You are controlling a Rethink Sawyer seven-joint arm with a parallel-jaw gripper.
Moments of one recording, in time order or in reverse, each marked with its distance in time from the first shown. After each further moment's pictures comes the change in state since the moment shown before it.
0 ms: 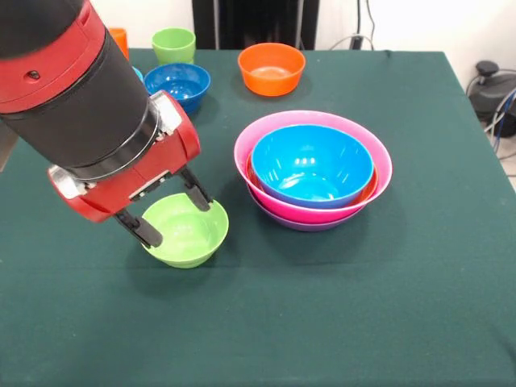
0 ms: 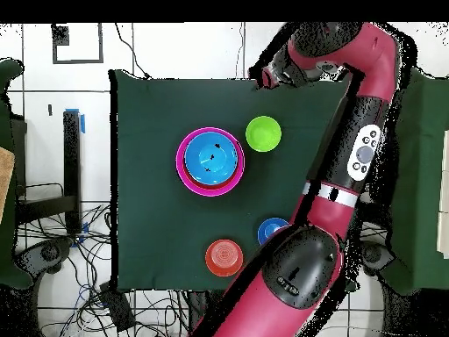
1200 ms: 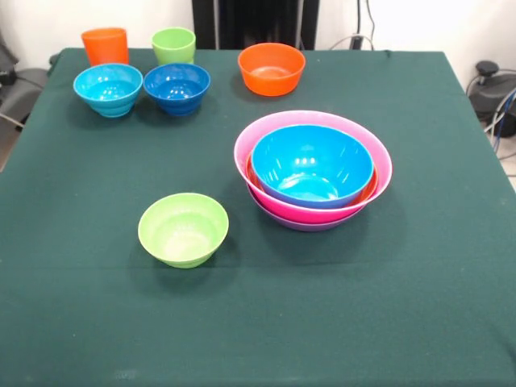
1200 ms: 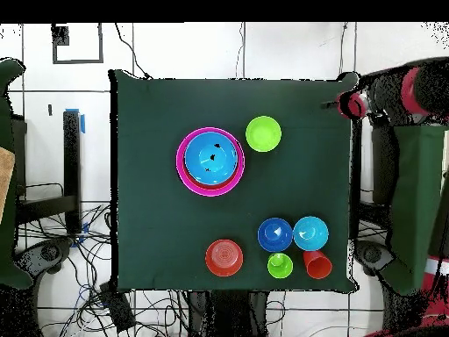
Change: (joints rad) arm -0.430 -0.263 -0.159 0.629 0.435 -0.381 0.000
